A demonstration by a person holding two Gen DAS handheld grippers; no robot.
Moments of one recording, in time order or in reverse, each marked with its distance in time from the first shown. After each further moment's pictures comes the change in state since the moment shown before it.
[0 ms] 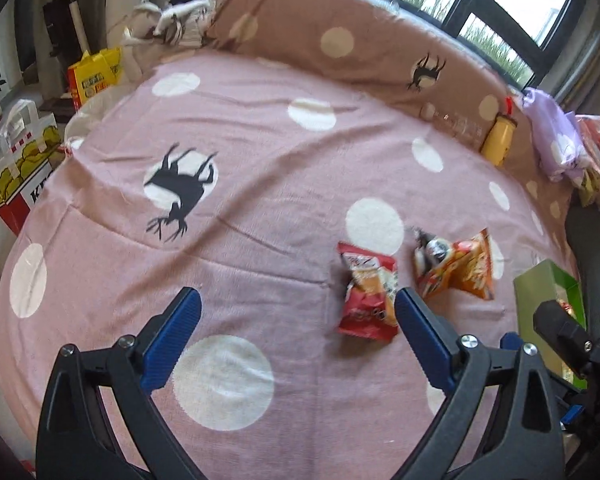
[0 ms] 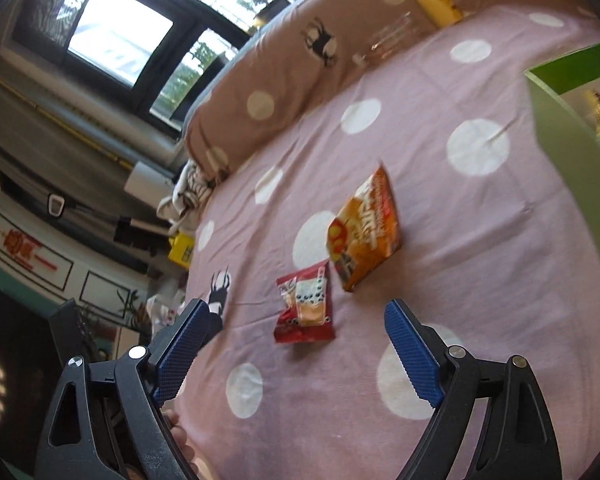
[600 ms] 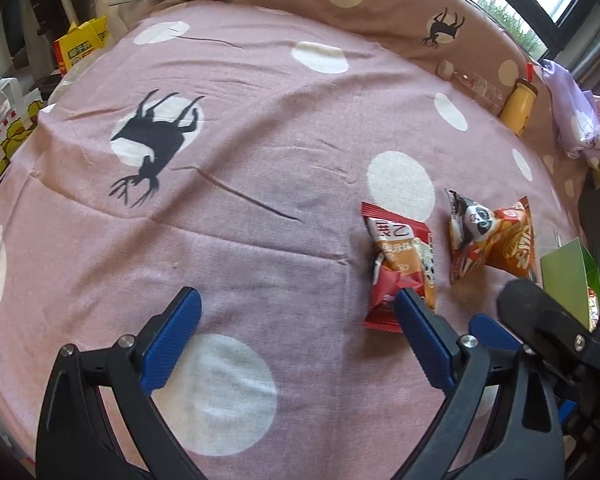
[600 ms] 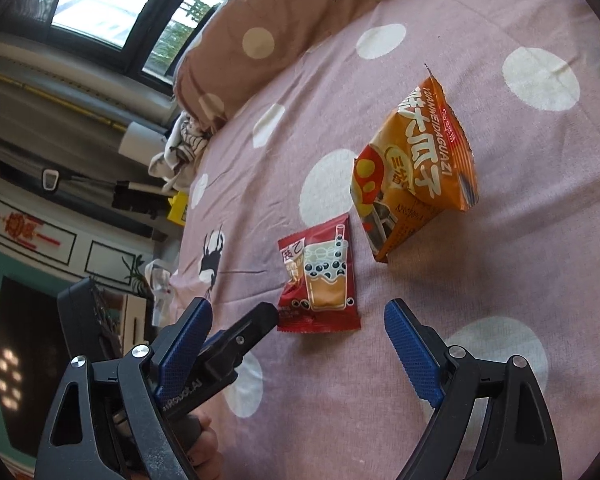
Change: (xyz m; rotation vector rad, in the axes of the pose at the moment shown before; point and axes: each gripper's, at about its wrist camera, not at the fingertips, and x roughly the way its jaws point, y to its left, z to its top) left arm 0.043 0.003 -0.007 0.009 0.116 -0.004; right arm 0.063 -0.005 -0.005 0.024 0.168 0.033
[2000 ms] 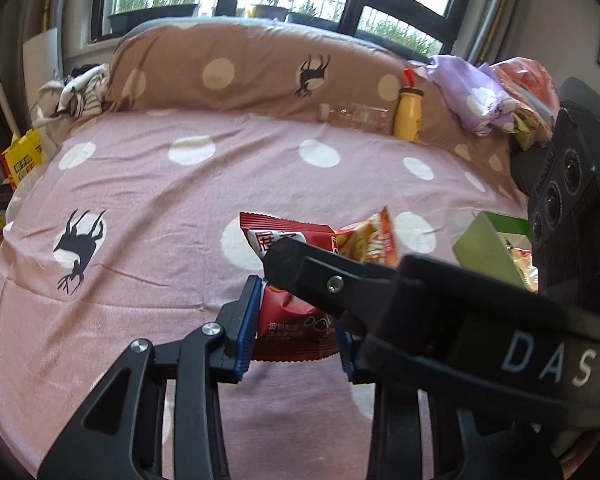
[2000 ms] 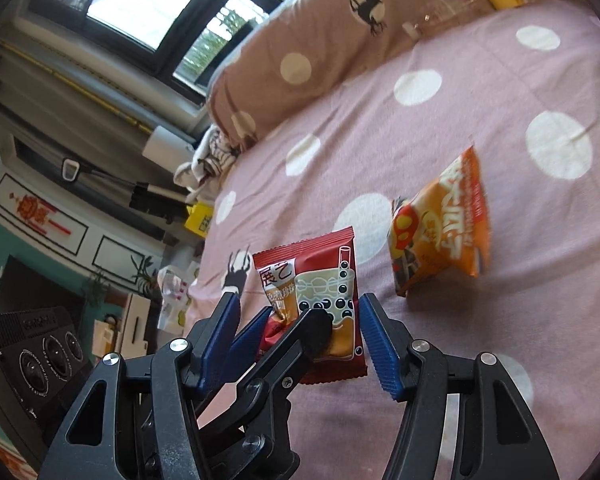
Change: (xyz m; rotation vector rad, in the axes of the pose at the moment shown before) left arm -0.052 -0.086 -0.023 0.281 -0.271 -0.157; right arm -0.028 0.023 0.009 -0.107 -0.087 0.034
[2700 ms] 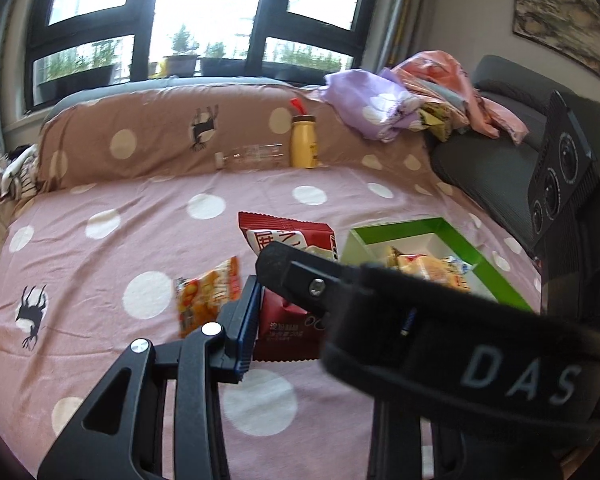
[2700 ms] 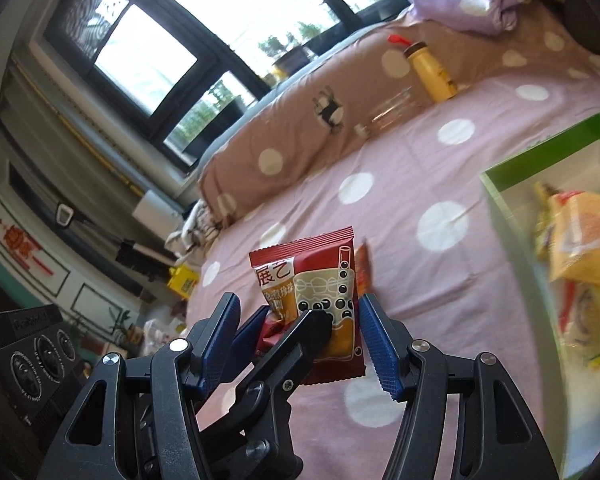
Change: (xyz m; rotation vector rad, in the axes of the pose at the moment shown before) left arm -0.041 -0.107 0.006 0.206 -0.112 -0.189; right arm -0.124 -0.005 -0.007 -0.014 -0.269 -0.134
